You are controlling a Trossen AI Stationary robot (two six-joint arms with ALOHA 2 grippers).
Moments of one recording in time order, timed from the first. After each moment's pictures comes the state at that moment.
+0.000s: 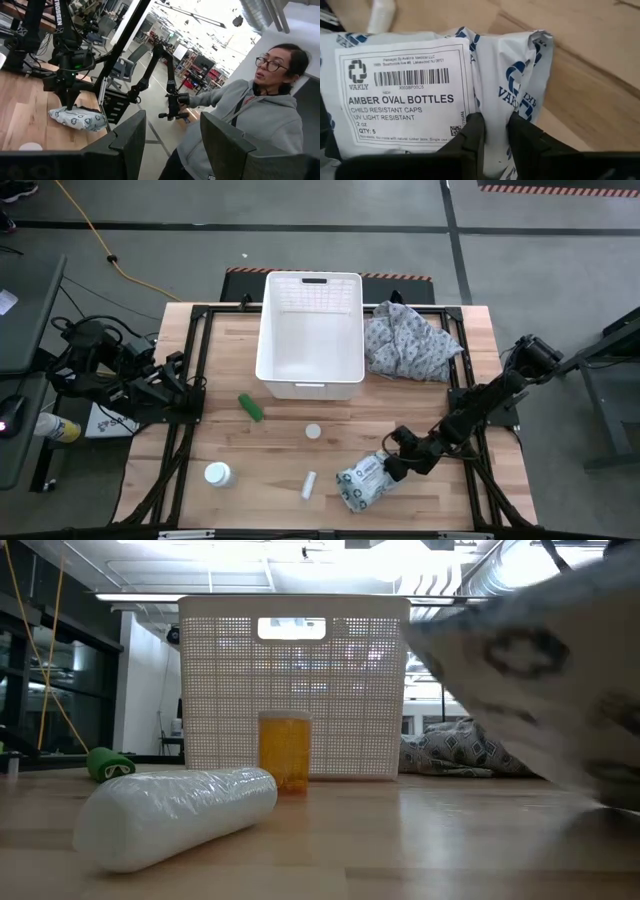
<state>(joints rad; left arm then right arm) -0.04 0.24 0.91 -0.58 0.50 -0.59 0.70 1.44 0.54 0.06 0.18 1.68</state>
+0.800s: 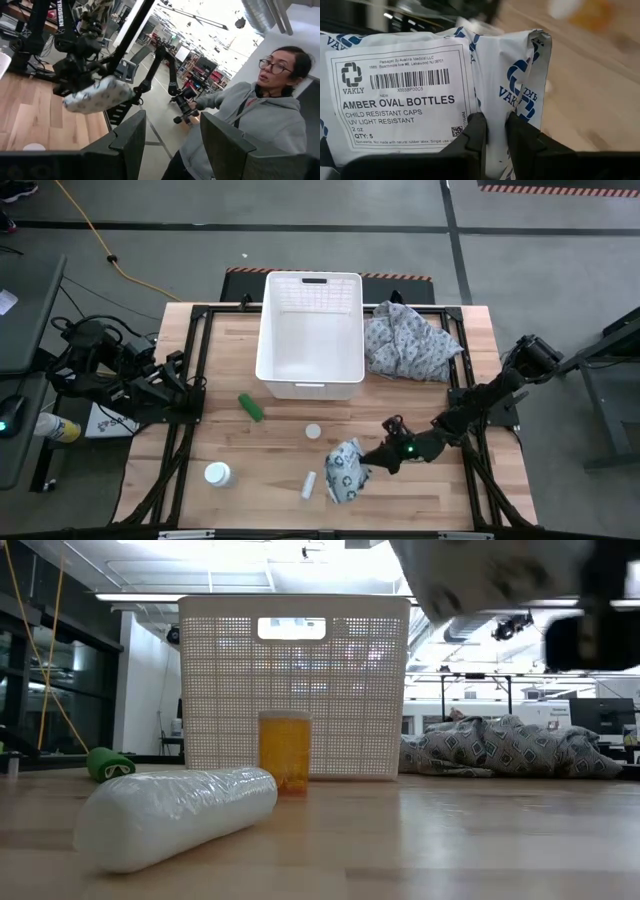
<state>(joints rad) -0.04 0.24 0.91 -0.58 0.49 -0.59 0.62 1.44 0.54 0.66 0.39 1.39</state>
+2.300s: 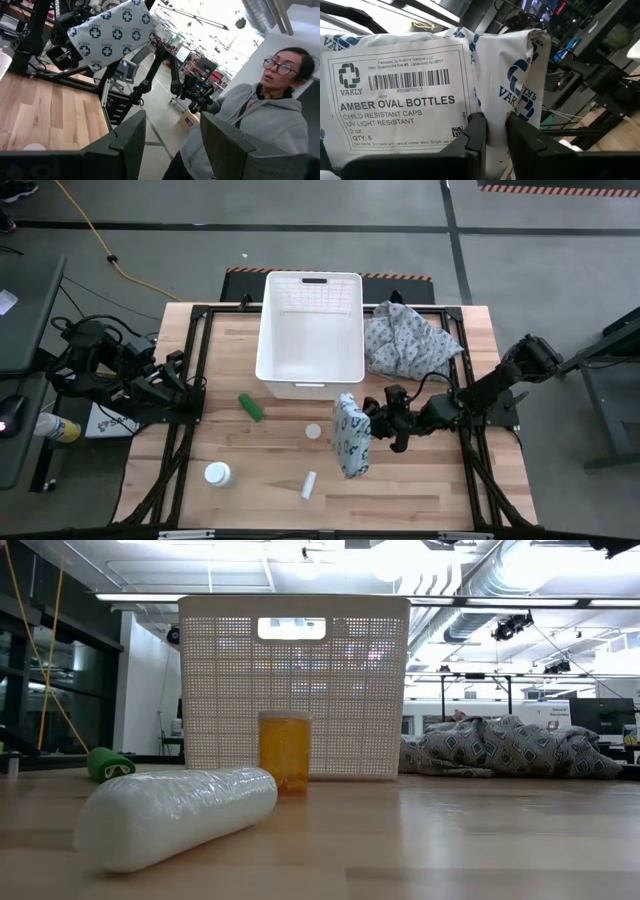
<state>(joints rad) -0.04 0.24 0.91 -0.58 0.49 -0.59 0.45 1.44 0.66 1.19 0.37 0.83</state>
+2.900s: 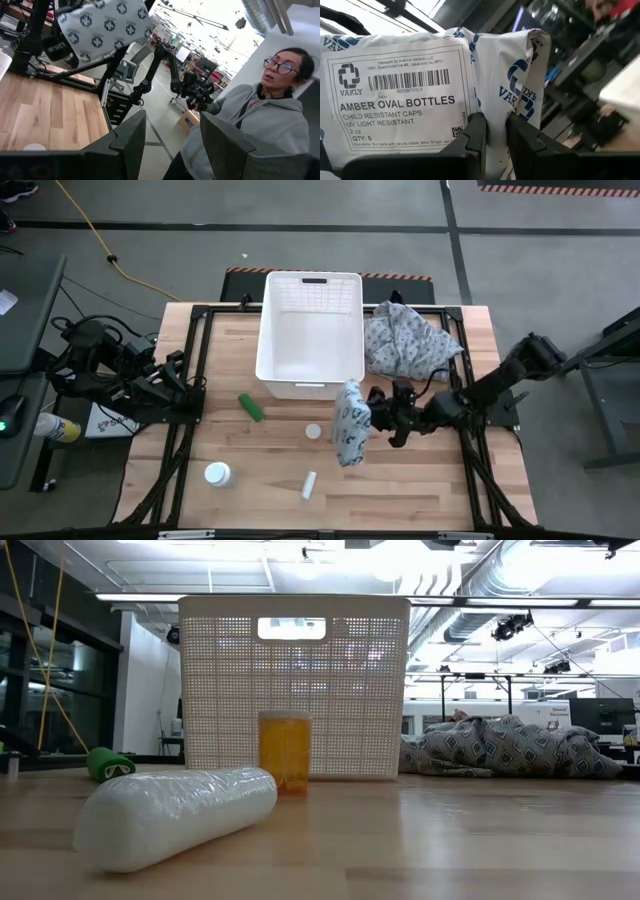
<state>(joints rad) -0.04 0.24 0.91 -0.58 0.49 -0.59 0.45 1.39 0.66 1.19 0.48 0.67</state>
